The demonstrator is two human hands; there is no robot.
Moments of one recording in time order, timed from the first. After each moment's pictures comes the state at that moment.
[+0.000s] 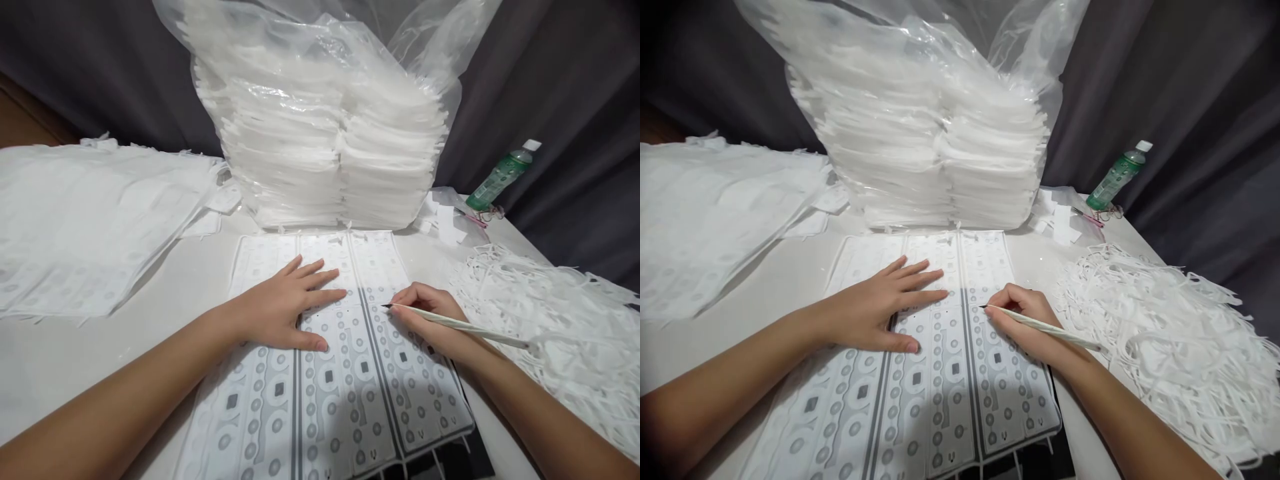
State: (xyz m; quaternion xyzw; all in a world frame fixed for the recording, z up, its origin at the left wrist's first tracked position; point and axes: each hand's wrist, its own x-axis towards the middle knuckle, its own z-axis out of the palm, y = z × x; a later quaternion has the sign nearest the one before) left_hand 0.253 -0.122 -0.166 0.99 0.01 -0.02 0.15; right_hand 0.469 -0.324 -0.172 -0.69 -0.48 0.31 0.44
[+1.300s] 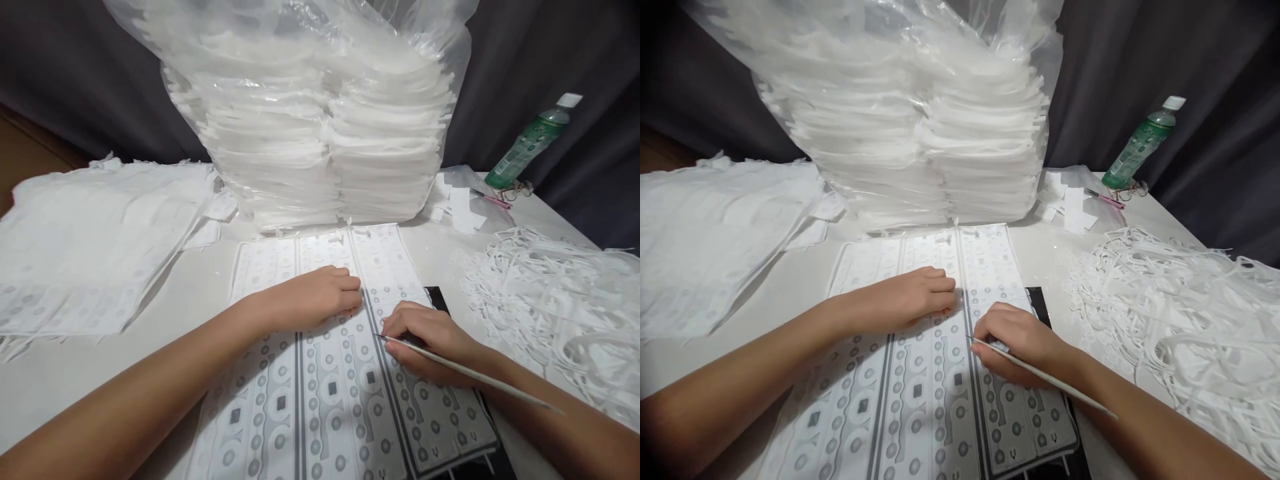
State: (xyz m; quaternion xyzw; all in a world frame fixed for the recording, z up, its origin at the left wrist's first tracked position) left_hand 0.309 -0.129 -0.147 0.98 -0.13 -0.04 0.15; right_hand 0.465 -0.320 -0.185 -0.52 -0.72 0.24 0.38
